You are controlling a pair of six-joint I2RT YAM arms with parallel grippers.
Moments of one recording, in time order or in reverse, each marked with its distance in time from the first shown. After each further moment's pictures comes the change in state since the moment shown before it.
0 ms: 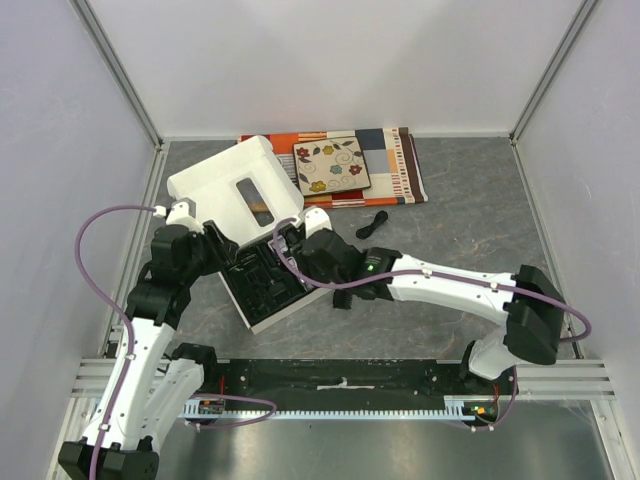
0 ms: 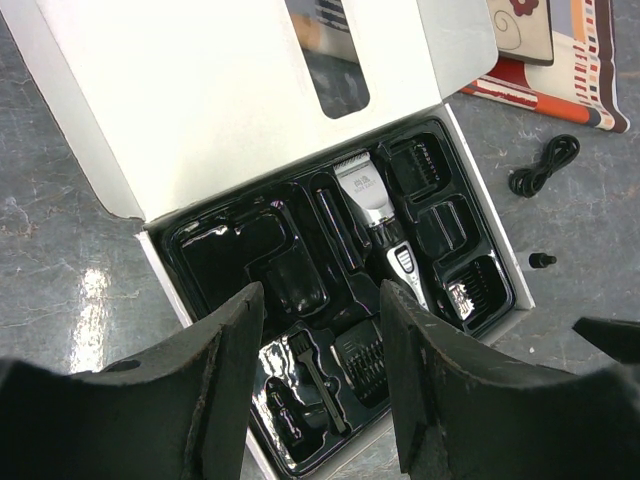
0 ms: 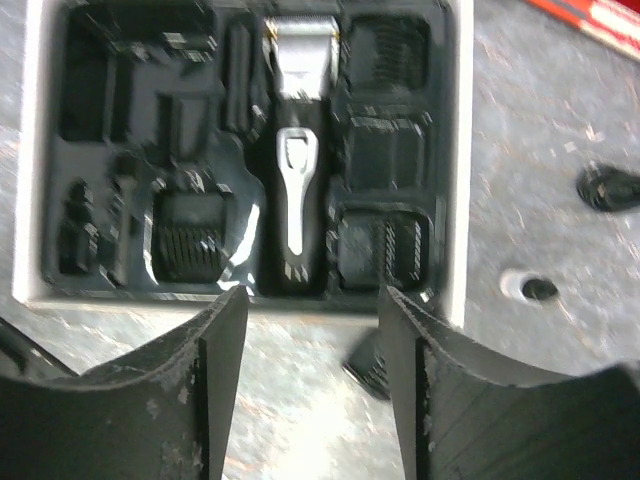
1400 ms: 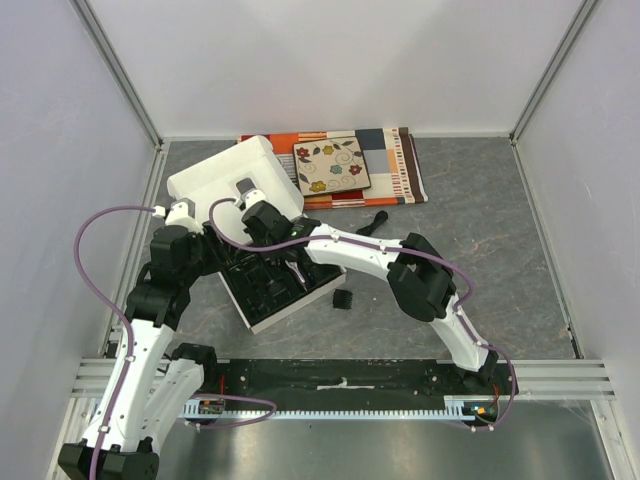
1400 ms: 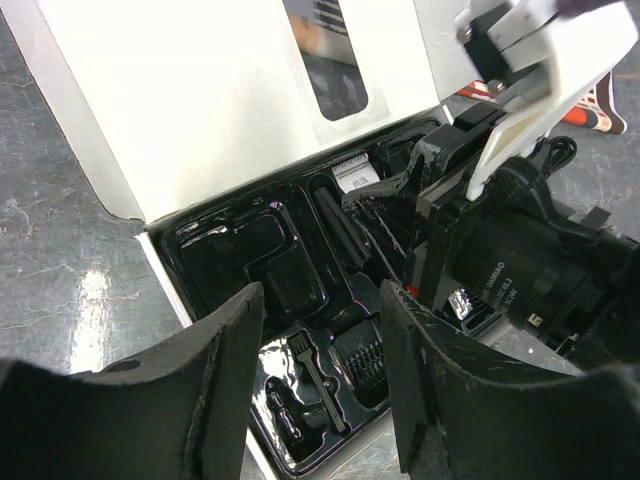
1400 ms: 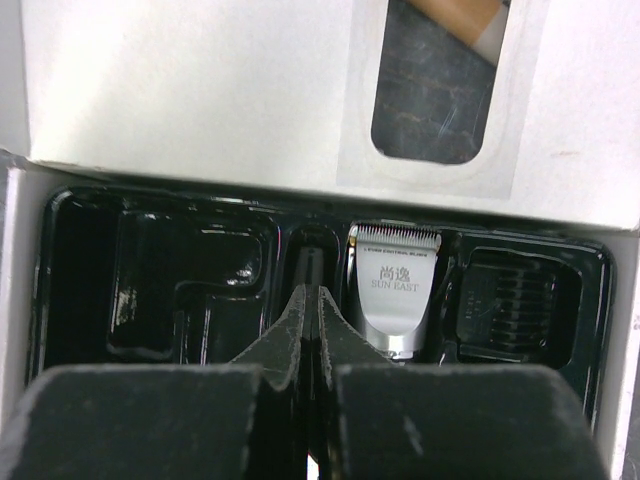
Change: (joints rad) left arm 0.000 -0.005 0.000 0.000 -0.001 0.000; right arm -0.074 0.624 0.619 -0.034 -0.087 -0.114
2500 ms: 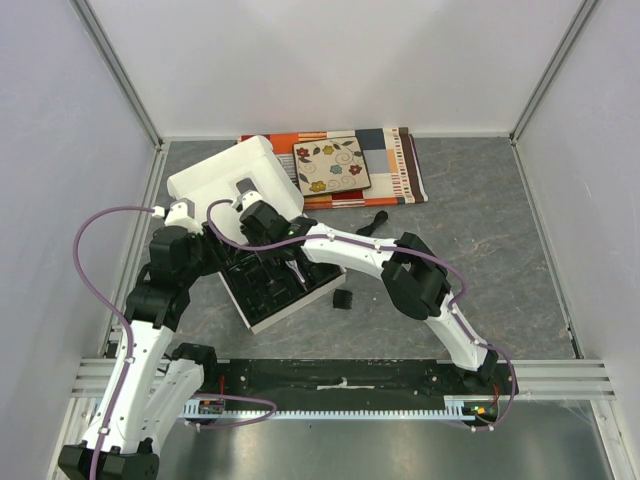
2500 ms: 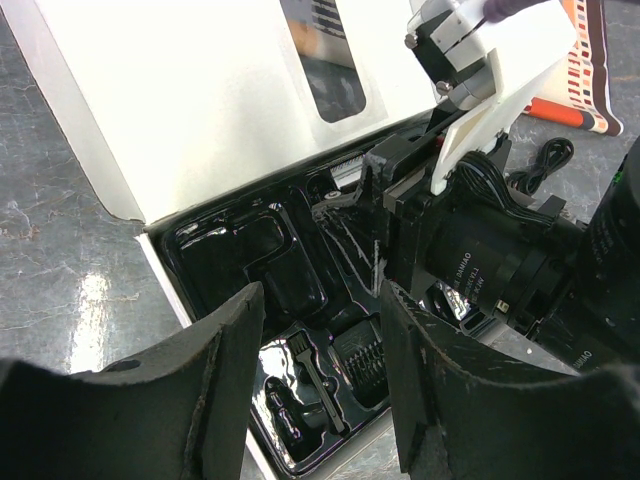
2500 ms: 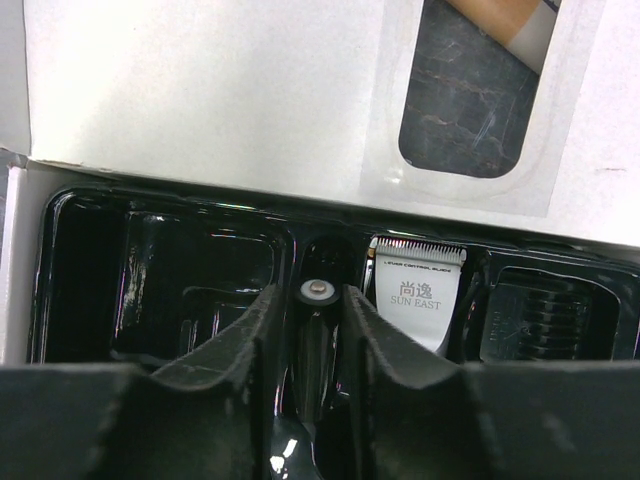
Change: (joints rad) left arm 0.000 -0.008 0.000 0.000 0.000 0.000; right arm -0.006 0.046 0.032 -0.009 -0.042 -0.010
